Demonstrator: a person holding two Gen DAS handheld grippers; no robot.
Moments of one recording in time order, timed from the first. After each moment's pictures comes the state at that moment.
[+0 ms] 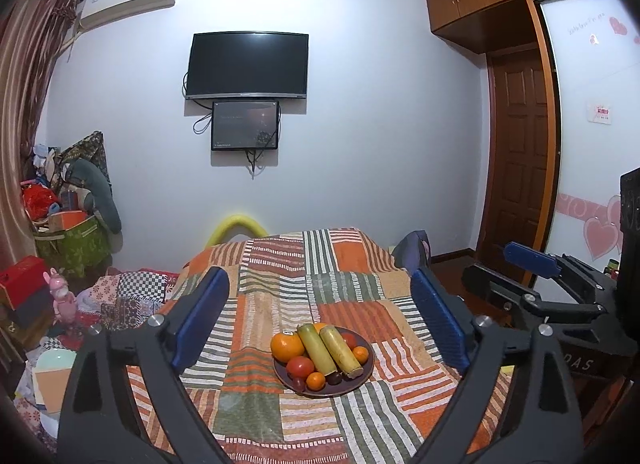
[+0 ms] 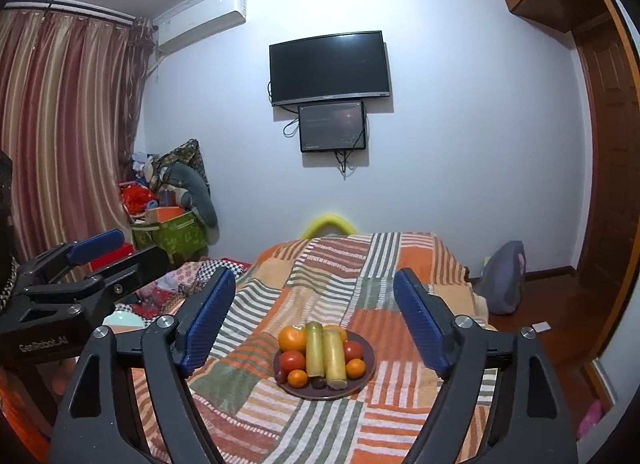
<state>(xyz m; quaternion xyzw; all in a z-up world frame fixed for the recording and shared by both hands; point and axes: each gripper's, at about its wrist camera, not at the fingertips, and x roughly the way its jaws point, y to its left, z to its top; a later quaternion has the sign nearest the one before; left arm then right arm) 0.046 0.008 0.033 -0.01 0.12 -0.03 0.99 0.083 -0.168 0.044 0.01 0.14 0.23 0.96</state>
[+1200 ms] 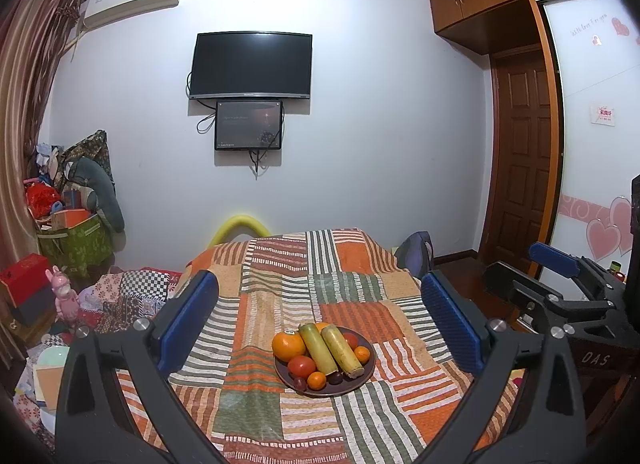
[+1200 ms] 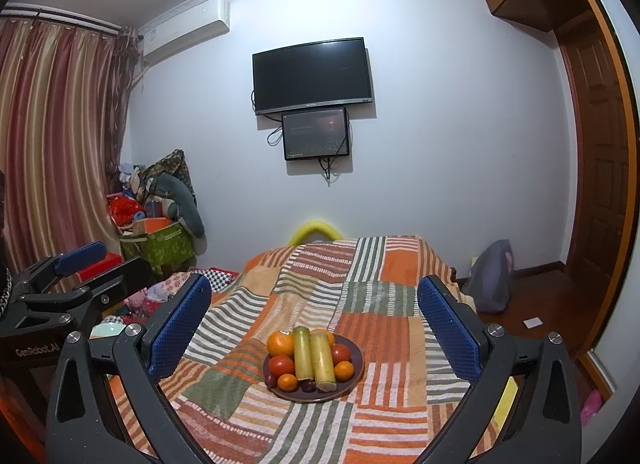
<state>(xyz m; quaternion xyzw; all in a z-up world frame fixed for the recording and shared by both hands) 0.046 0.005 0.032 -0.01 0.12 -0.02 0.99 0.073 -0.183 0.048 0.02 0.13 0.20 0.97</state>
